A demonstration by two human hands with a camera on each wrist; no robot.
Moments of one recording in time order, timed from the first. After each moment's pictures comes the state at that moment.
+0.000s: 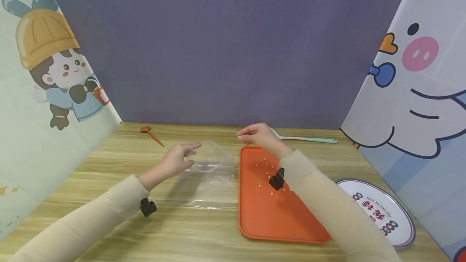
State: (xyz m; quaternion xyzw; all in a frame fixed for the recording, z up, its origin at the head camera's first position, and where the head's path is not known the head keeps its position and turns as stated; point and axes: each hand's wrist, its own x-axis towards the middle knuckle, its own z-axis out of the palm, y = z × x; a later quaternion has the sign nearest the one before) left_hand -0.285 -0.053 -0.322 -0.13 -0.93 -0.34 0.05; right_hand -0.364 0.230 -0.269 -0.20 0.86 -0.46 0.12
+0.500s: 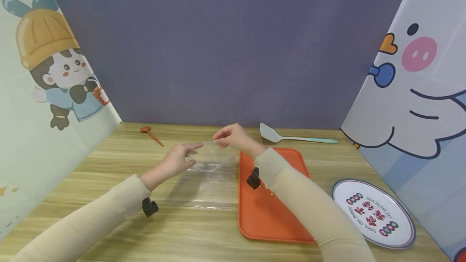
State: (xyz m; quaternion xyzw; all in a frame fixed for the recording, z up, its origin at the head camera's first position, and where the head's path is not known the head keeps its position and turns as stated) left_hand -0.284 -0.050 -0.318 -0.13 -0.93 -0.33 0.06; right_hand -0.366 0.162 -0.278 -0.25 0.83 -0.48 0.13
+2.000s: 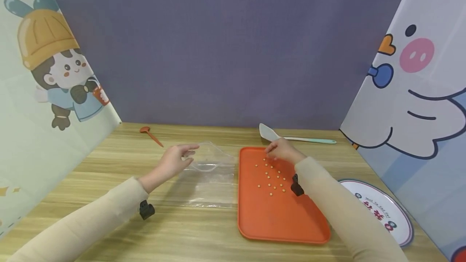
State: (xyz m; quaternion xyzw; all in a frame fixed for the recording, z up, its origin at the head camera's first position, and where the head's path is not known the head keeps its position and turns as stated) left_hand -0.281 -0.055 -0.330 -0.13 -0.92 -0.36 0.12; right_hand -0.388 0.300 -0.320 -0.17 0.91 -0.35 0.14
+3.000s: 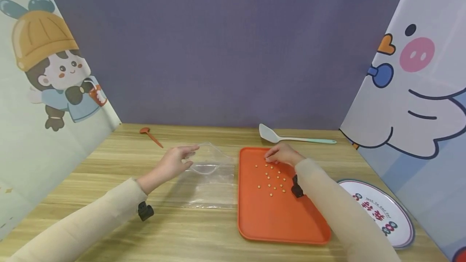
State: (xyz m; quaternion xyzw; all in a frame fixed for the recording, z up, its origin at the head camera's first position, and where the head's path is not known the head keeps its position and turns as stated) left_hand -0.288 -0.032 -0.315 -0.12 -0.92 -0.36 0.08; right_hand -0.427 0.335 -0.337 -0.18 0.89 -0.39 0.15
